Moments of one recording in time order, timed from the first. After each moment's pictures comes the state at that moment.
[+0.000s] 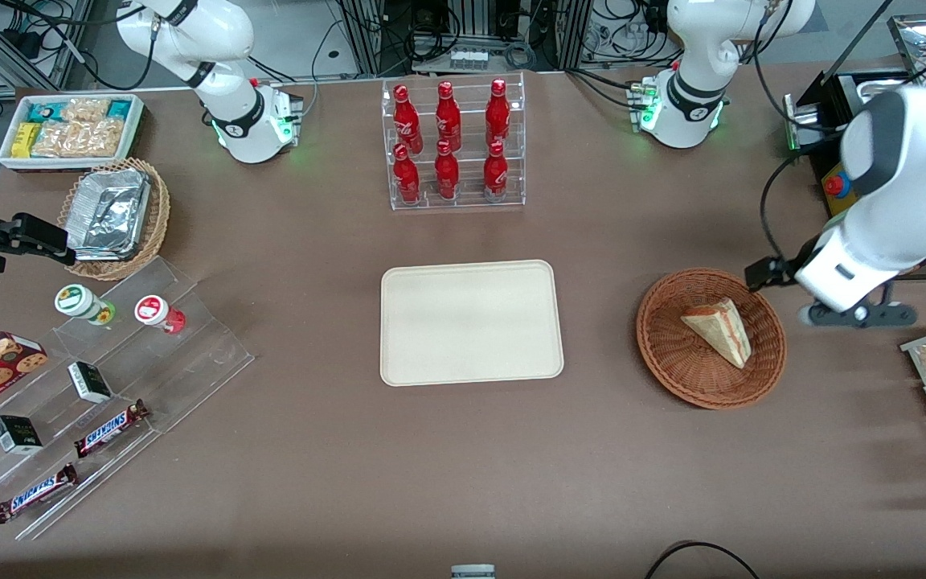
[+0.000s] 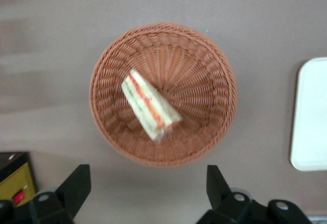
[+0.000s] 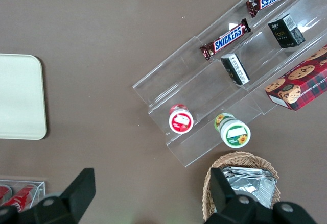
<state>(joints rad) -0.08 0.12 0.00 -1.84 0.02 1.87 -0.06</state>
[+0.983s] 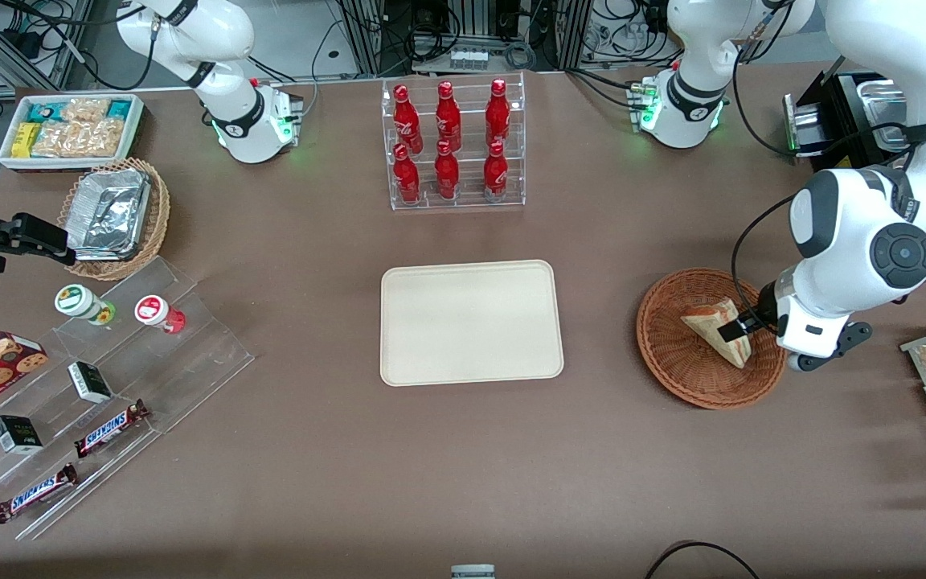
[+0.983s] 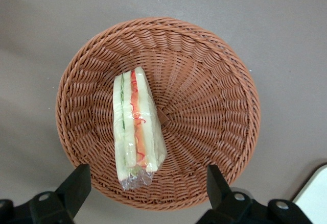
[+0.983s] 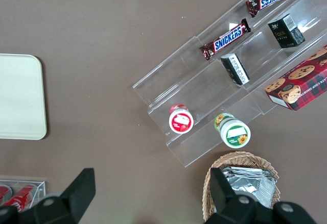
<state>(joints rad) -0.06 0.23 0.00 -1.97 -0.02 2.11 -0.53</state>
